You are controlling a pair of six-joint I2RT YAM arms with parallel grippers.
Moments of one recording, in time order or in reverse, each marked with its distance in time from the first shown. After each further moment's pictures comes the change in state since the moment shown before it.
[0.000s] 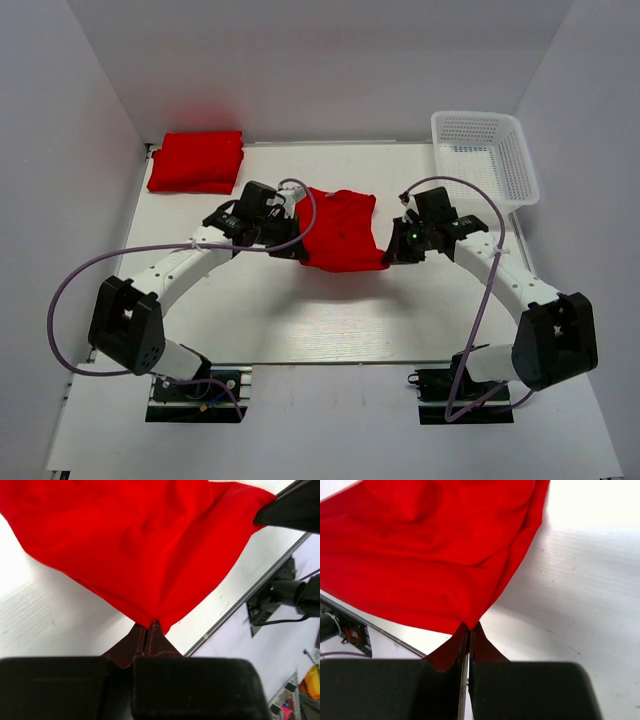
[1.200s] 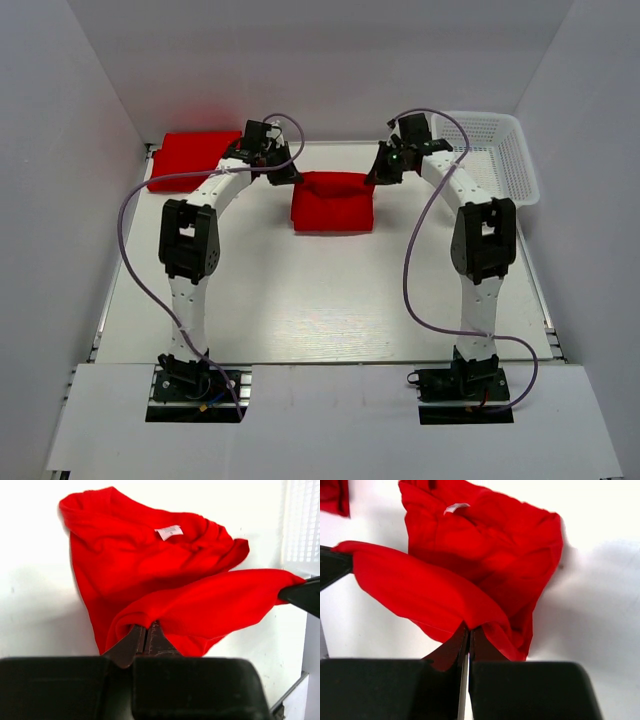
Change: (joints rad) left arm 0.231 0.743 0.806 0.039 -0.095 -0.132; right arm -0.111 0.792 0.917 0.001 -0.035 0.023
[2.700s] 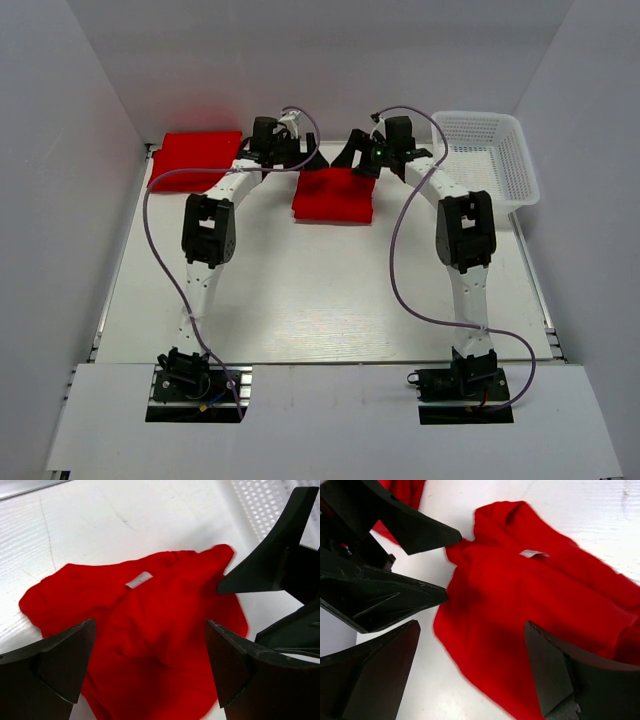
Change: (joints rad) left arm 0.014 0.307 0.287 0.275 0.272 0.200; right arm 0.032 0.171 0.071 0.380 -0.165 0.110
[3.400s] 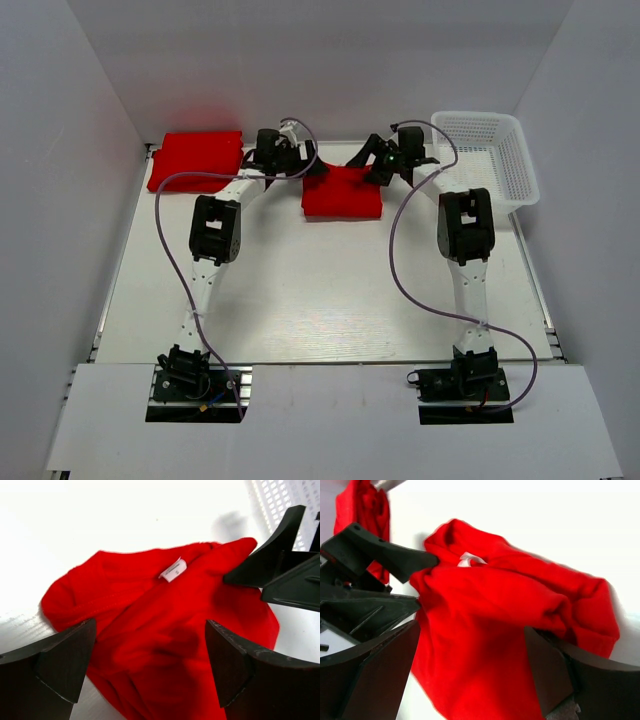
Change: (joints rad) left arm 0.005 0.156 0.034 0.154 -0.026 -0.116; right arm -0.085 0.139 -0.026 0.154 0.019 0.188
